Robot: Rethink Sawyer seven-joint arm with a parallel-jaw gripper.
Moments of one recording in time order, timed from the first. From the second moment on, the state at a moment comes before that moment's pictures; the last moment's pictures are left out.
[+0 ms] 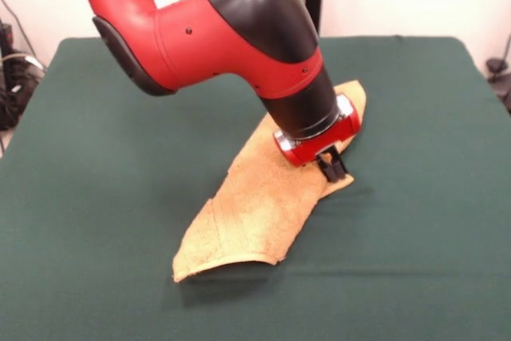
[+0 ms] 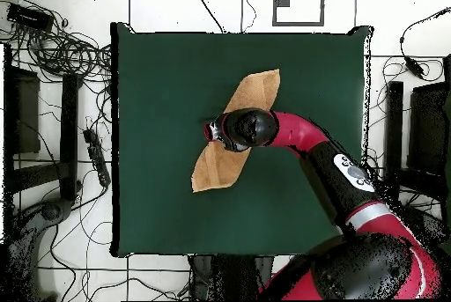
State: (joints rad) arm -0.64 -0.23 0.64 1.48 -0.39 0.67 1.40
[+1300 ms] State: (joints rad) arm -0.54 -0.06 0.72 1.36 -0.55 -0.11 1.40
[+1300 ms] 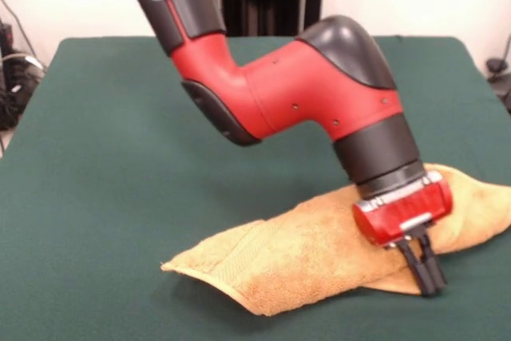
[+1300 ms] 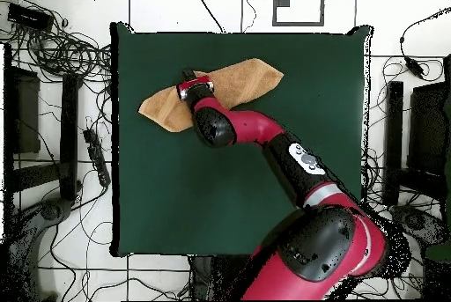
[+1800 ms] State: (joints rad) arm -0.49 -0.04 0.72 1.32 -0.55 -0.11 1.40
